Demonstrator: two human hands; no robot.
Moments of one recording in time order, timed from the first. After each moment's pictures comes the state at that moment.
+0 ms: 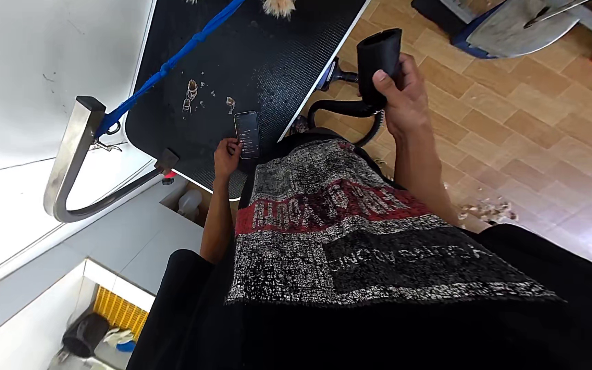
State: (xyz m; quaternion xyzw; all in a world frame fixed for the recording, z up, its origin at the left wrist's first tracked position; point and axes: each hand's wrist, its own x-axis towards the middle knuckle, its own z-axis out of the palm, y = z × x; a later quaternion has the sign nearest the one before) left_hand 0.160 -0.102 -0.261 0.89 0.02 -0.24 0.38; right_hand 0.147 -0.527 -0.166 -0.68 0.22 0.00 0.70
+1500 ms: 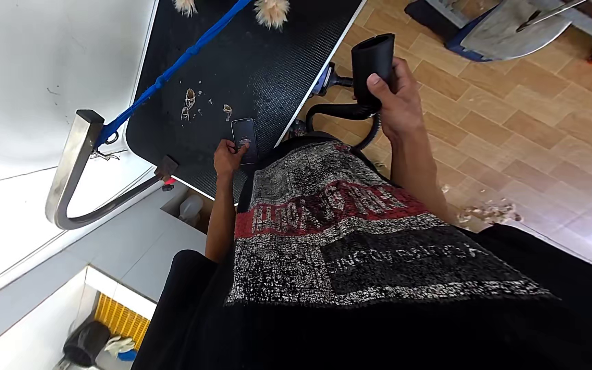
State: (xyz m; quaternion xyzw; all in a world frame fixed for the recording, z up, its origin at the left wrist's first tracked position) left_hand 0.182 -0.132 -0.243 0.91 0.13 -0.31 0.25; right_hand 0.151 -0.533 -0.165 -0.67 0.21 0.00 0.71
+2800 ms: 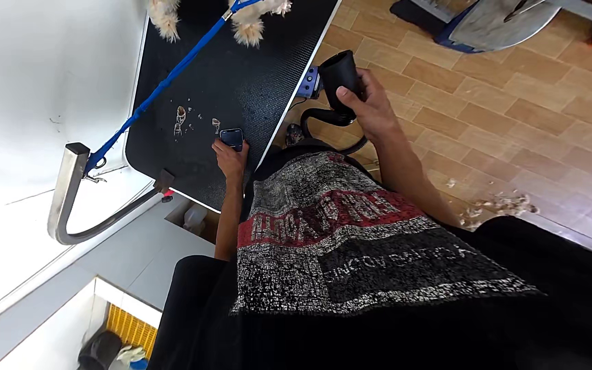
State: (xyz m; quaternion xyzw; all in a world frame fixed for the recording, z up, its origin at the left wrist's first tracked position) left_hand 0.180 -0.207 -0.255 0.97 0.15 -0.12 0.14; right_hand 0.149 -0.548 -0.162 -0.68 0.23 0.05 0.69
